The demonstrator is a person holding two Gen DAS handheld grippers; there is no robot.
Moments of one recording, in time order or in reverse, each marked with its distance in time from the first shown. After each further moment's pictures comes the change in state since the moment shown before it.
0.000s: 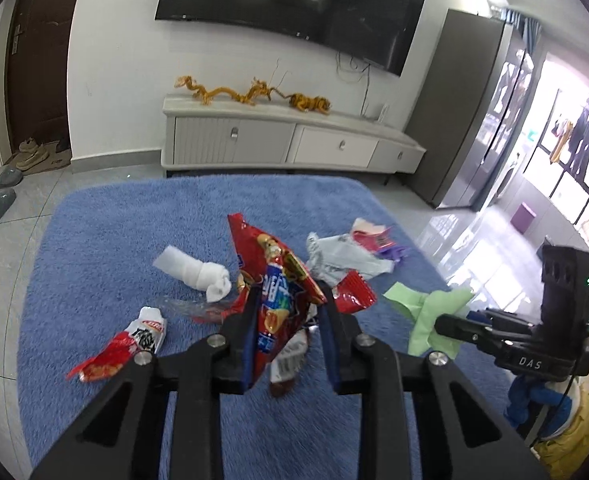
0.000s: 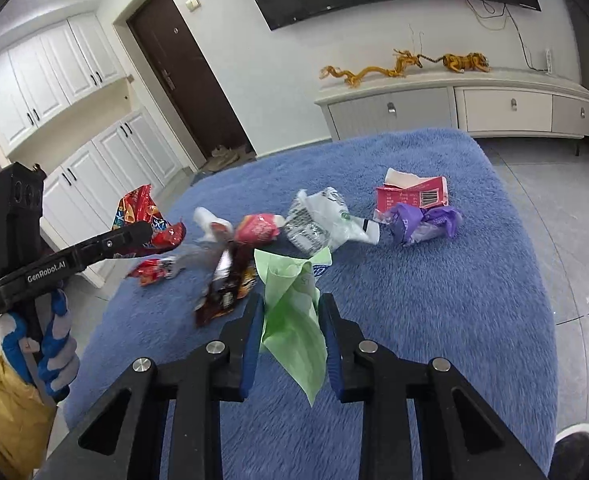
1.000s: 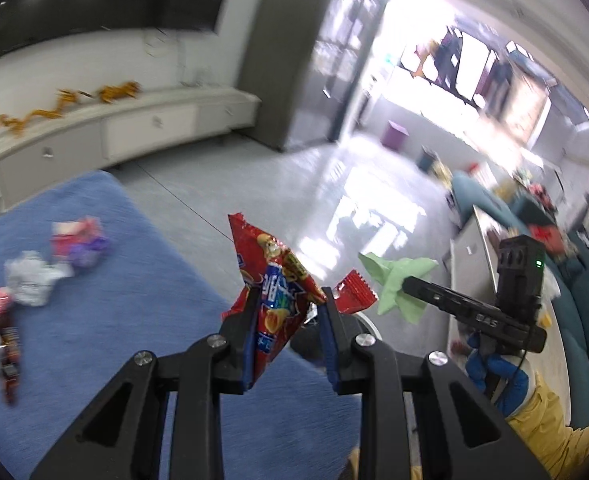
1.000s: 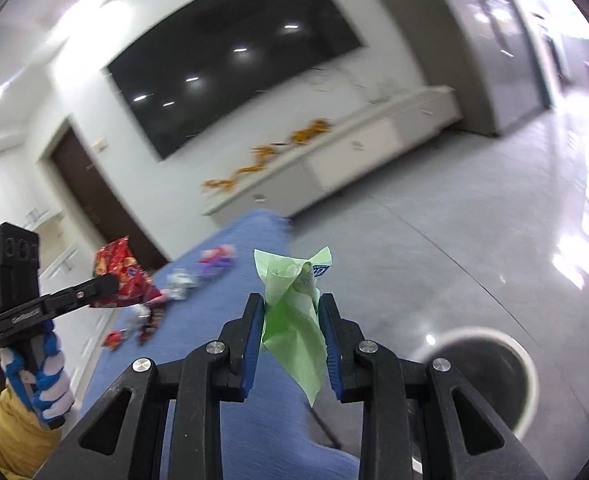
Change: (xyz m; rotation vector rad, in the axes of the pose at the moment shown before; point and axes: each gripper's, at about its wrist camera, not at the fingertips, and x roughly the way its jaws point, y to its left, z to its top) left arm 0.031 -0.309 -0.044 0.350 0.189 -0.439; right arm -0.266 -0.140 -0.139 0.378 -0.370 -0.280
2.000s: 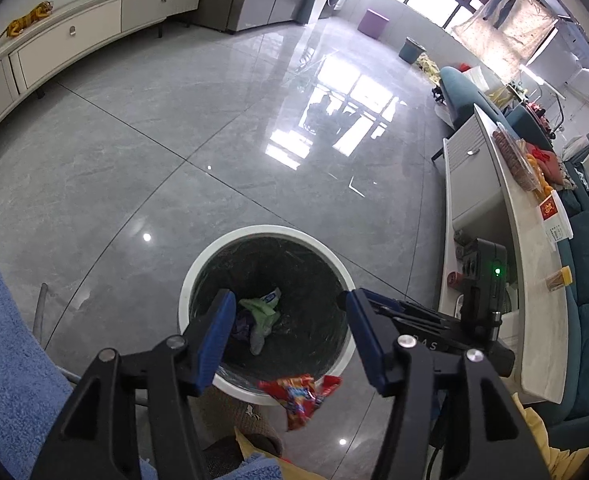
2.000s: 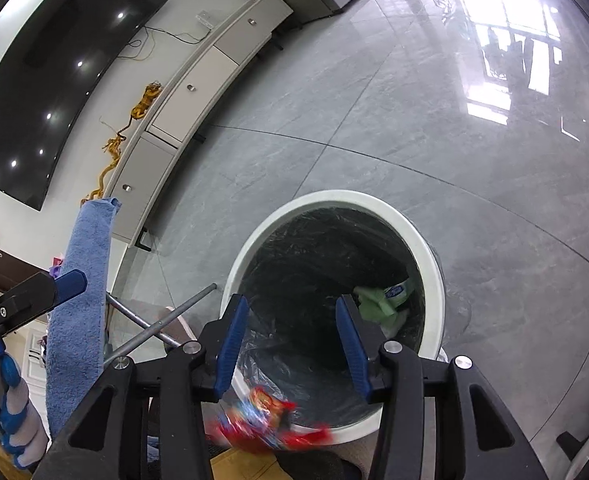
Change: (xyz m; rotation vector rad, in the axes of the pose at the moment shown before) left arm 0.247 -0.094 -0.012 0.041 0.400 -0.075; right arm 0.028 -0.209 -0.083 0.456 0.208 -0.214
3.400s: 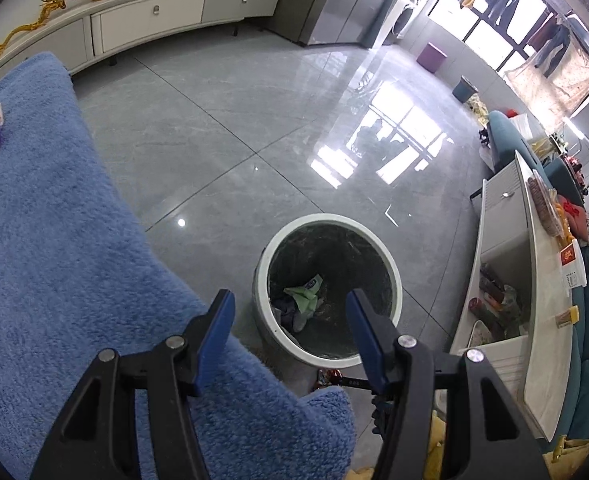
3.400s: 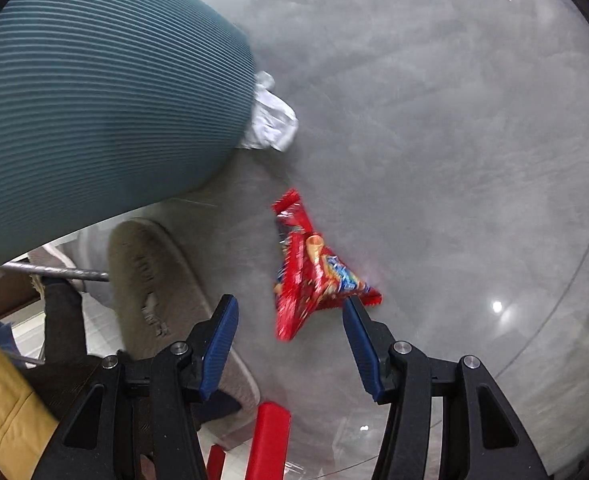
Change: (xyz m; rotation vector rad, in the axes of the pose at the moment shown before) left arm -0.066 0.064 -0.056 -0.186 -0.046 0.112; right arm 0.164 -0.199 -0.182 0.308 0.539 -0.285
